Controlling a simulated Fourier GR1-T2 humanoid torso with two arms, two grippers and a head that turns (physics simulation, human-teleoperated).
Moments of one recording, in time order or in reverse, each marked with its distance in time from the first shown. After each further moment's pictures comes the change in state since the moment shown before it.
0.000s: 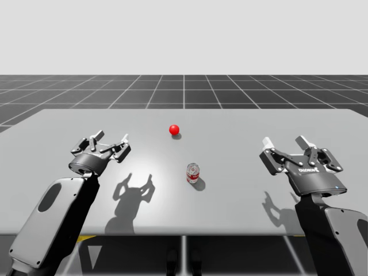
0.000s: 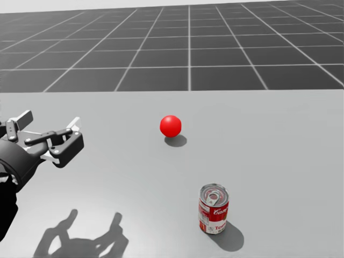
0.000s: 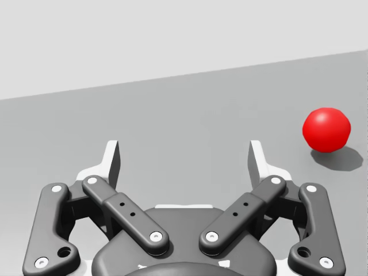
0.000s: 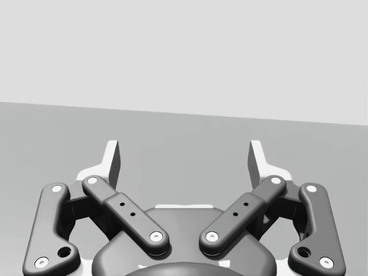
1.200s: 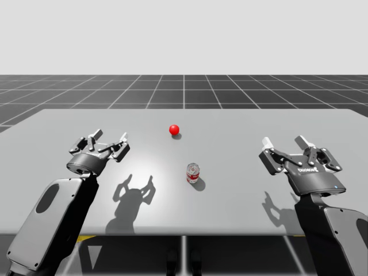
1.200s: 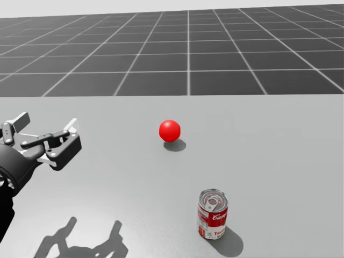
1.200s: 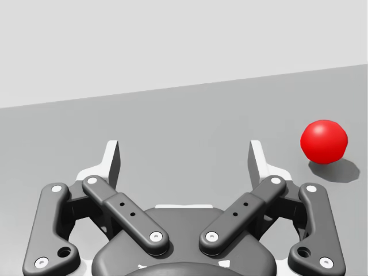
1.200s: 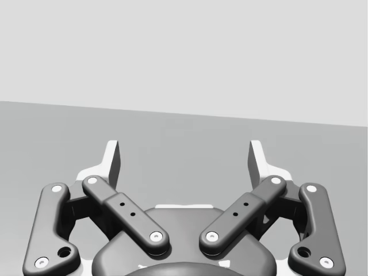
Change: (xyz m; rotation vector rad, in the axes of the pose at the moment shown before) left arm 0.004 0.000 0.002 0.004 -0.032 0.014; right arm -0.001 0.000 -0.001 0.005 -0.001 0.004
